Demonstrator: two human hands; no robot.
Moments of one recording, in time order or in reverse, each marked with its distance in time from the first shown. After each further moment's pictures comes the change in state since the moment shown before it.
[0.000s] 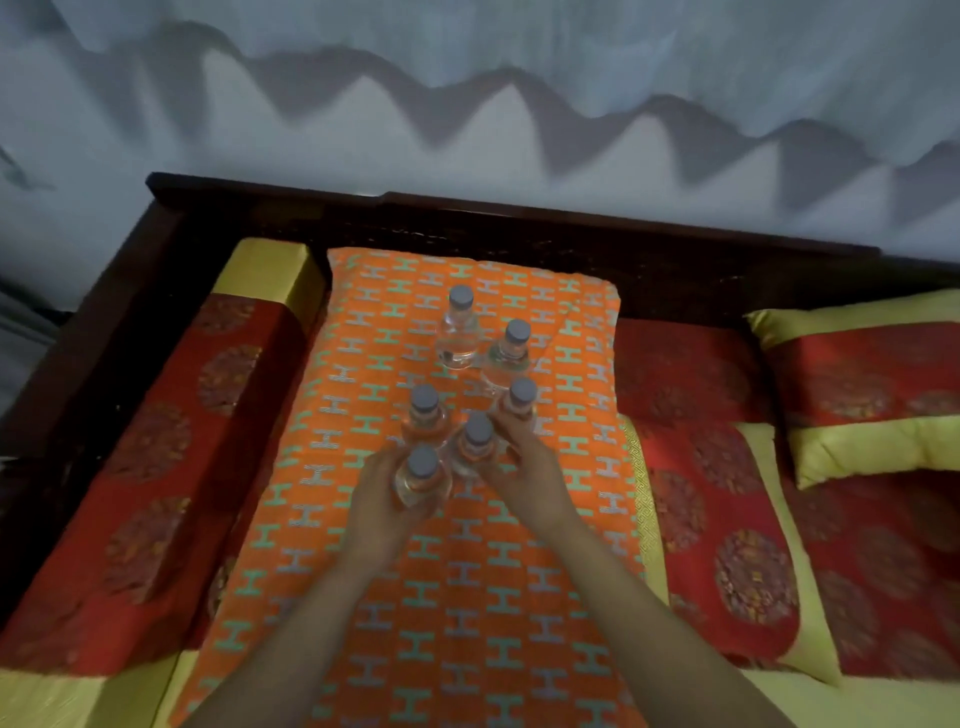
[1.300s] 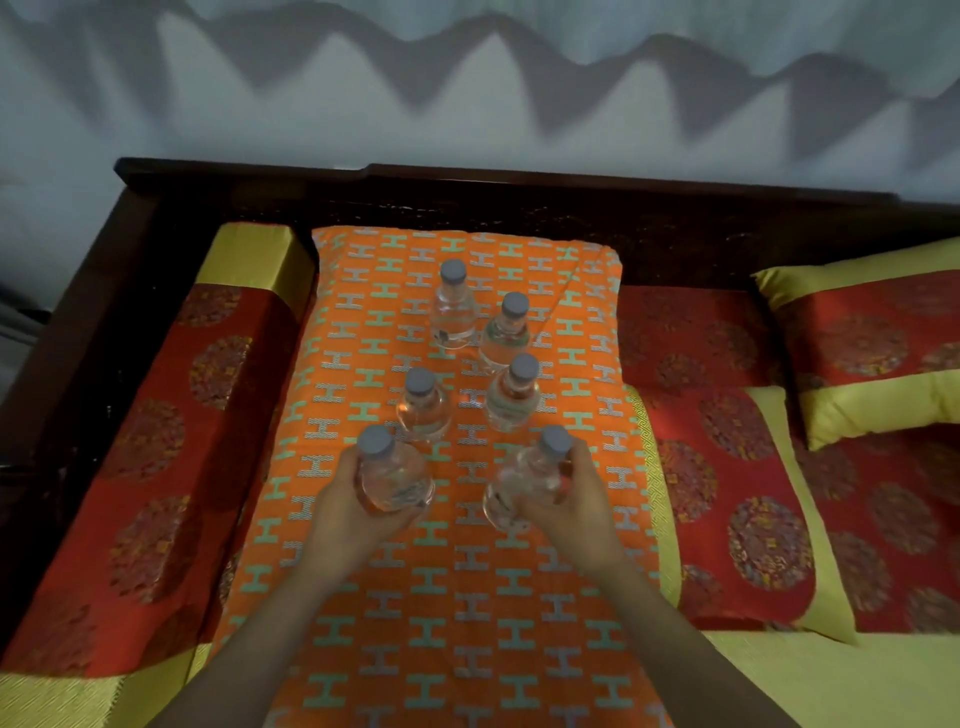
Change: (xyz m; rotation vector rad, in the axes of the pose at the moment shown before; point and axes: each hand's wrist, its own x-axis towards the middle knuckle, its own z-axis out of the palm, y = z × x) left_hand -0.007 -0.028 -0.027 -0.019 -0.077 -0.066; right_hand -0.048 0.034 -0.010 0.217 0.090 0.097
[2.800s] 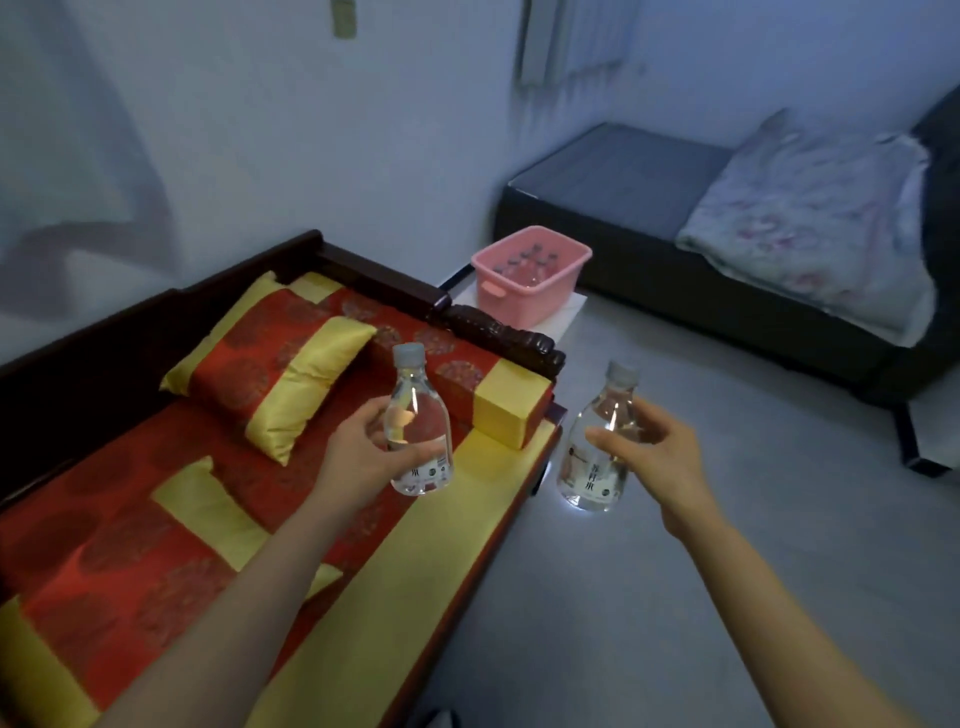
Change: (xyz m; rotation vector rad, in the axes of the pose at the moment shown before) left_hand -0.322 0.421 0.561 -0.146 -0.934 0.490; right_hand -0.549 0.032 -0.604 0.151 1.206 0.176
